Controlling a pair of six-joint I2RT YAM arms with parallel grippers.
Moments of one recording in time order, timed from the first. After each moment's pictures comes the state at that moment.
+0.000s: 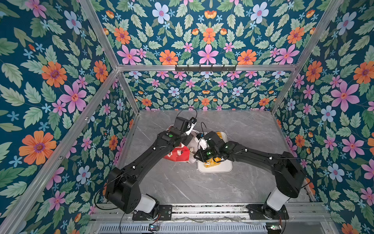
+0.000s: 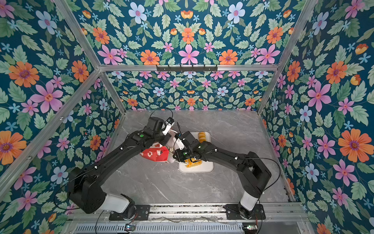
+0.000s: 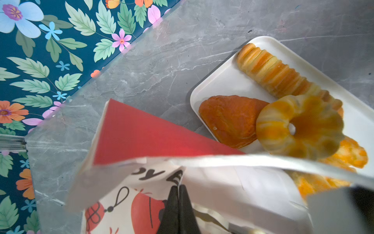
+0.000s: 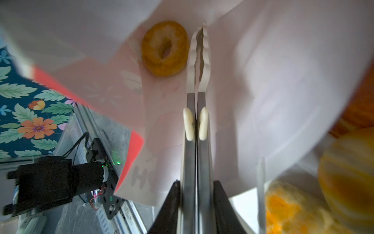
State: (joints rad) left arm -0.56 1.44 1.20 -0.54 -0.11 0.23; right arm 0.85 1.72 1.16 -0.26 -0.31 0.45
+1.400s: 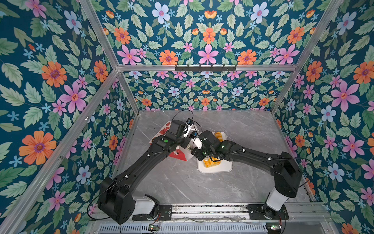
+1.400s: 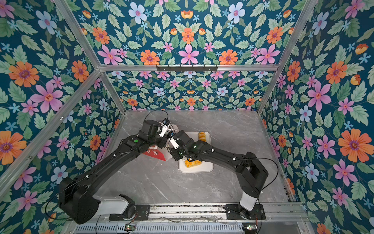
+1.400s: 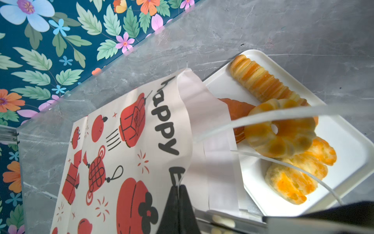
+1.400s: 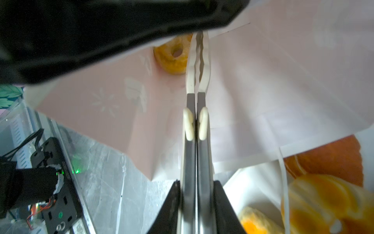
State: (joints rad) left arm -0.57 1.34 1.15 -0.53 -0.11 0.19; right arm 0.90 1.68 1.29 -0.39 -0.12 0.20
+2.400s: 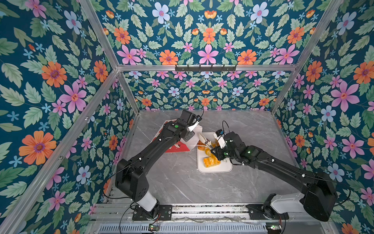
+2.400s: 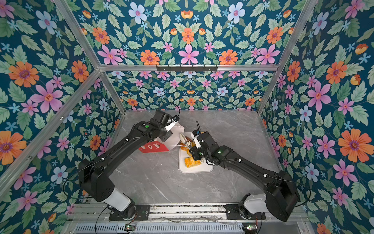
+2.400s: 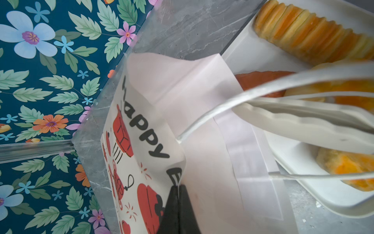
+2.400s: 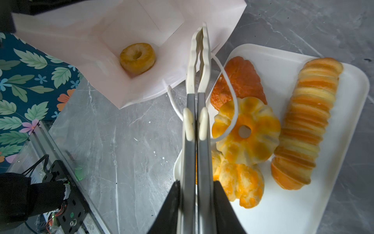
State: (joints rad) left arm -0.61 1.61 1.51 -0.82 -0.28 0.42; right arm 0.74 1.37 0.99 -0.35 -0.14 0.37
